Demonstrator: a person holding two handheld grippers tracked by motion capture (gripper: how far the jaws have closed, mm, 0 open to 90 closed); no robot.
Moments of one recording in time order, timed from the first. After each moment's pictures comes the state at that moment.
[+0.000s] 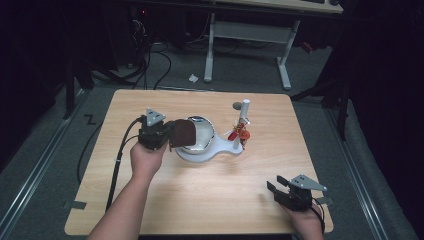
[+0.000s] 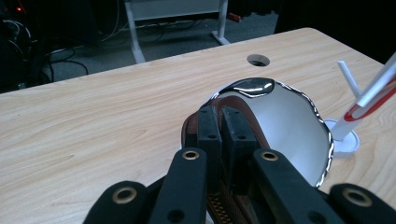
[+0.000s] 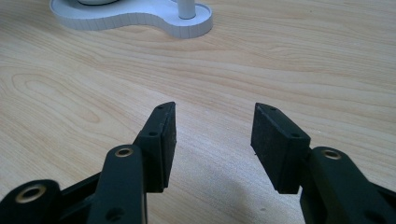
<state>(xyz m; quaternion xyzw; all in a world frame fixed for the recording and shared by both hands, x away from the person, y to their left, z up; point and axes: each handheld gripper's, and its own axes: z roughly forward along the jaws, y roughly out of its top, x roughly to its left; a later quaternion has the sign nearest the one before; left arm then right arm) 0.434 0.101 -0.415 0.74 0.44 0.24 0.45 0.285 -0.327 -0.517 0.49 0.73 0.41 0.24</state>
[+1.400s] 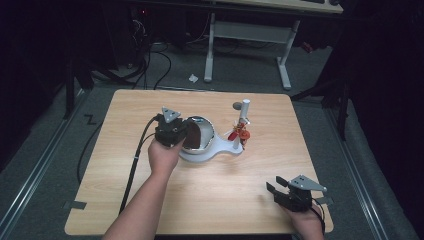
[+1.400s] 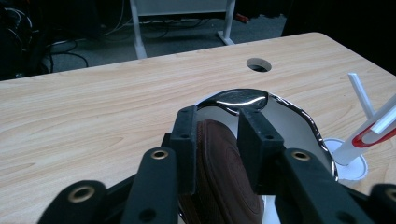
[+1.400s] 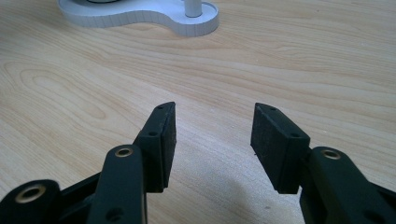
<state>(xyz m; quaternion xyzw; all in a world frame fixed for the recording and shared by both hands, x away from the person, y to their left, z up) 0.451 0.064 -0.429 0.72 0.46 0.24 0.45 0.283 -0.327 -0.517 0.48 0.74 0.41 0.23</state>
